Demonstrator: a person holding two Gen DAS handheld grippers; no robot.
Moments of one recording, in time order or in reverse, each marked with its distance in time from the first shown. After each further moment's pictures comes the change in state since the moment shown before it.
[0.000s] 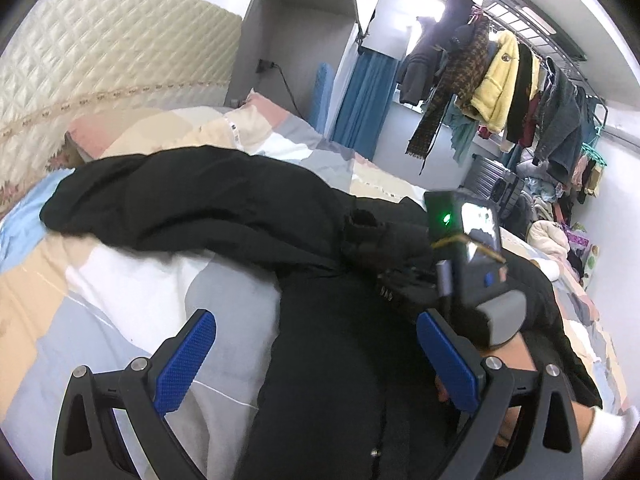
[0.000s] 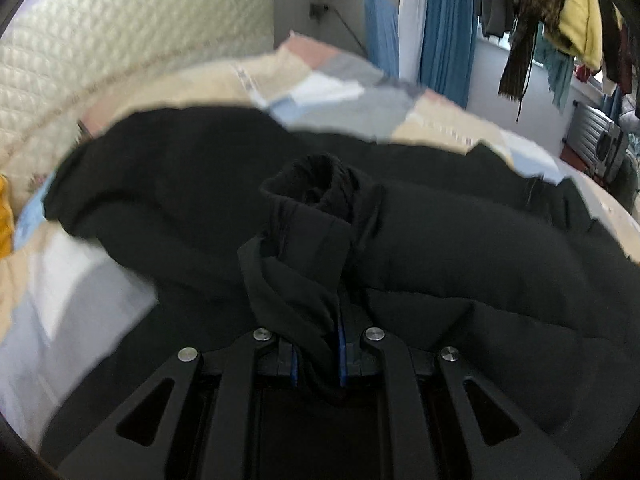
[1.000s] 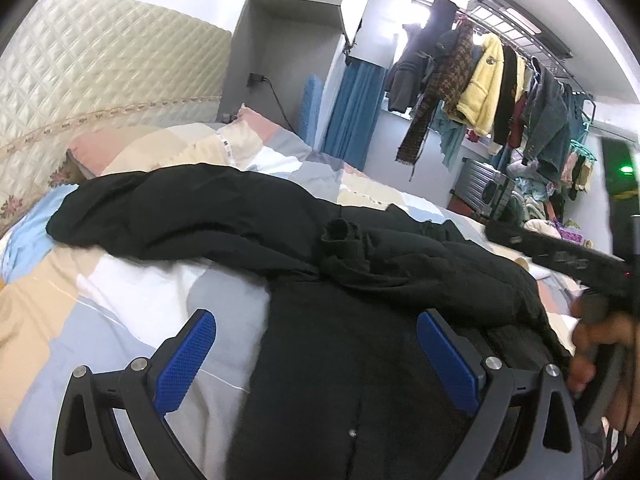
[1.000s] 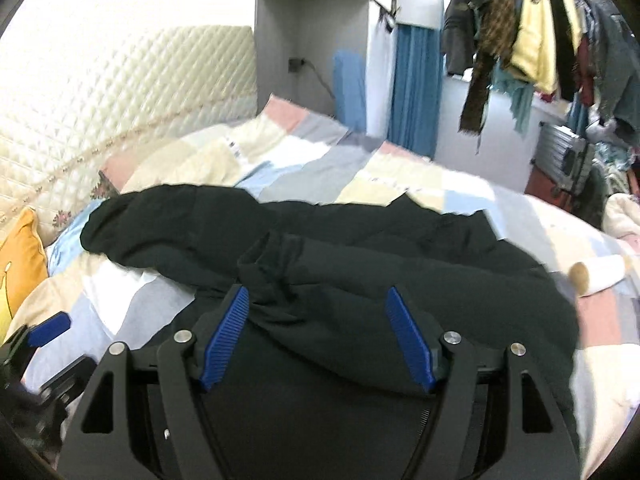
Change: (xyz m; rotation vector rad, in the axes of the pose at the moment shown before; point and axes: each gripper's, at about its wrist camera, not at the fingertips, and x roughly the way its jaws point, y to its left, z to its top) left arm -0.033 -0.019 -0.005 0.040 -0.040 -0.022; right arm -0.179 -0.043 -0.005 0.044 -0.176 -0.056
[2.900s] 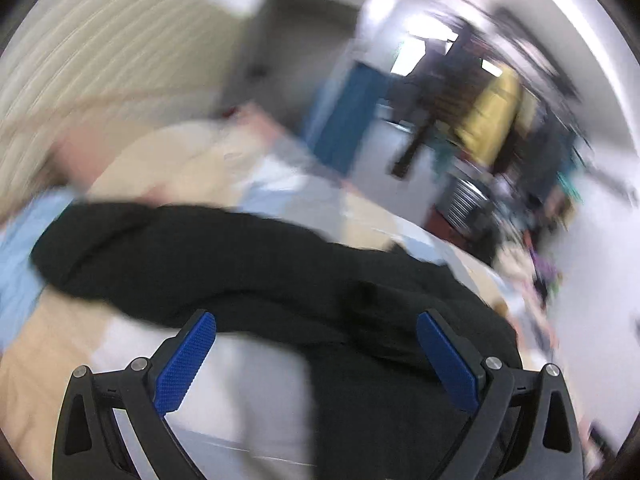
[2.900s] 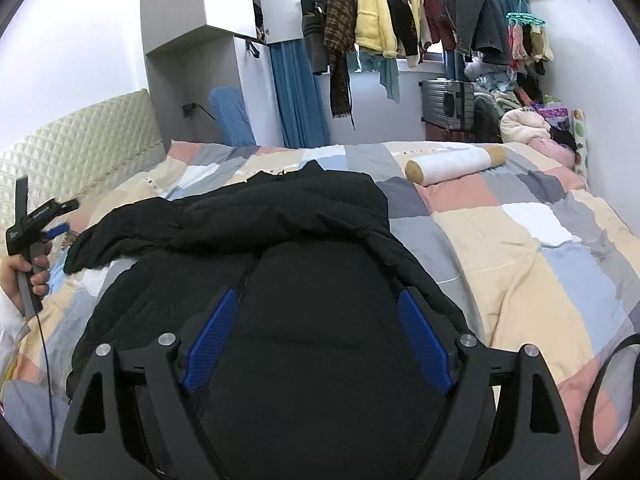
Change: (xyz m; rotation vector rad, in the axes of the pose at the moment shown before) left arm 0.030 0.139 0.107 -0.171 0.062 -0.101; right arm -0.210 -0.116 -0.167 0.335 -0.061 -0.224
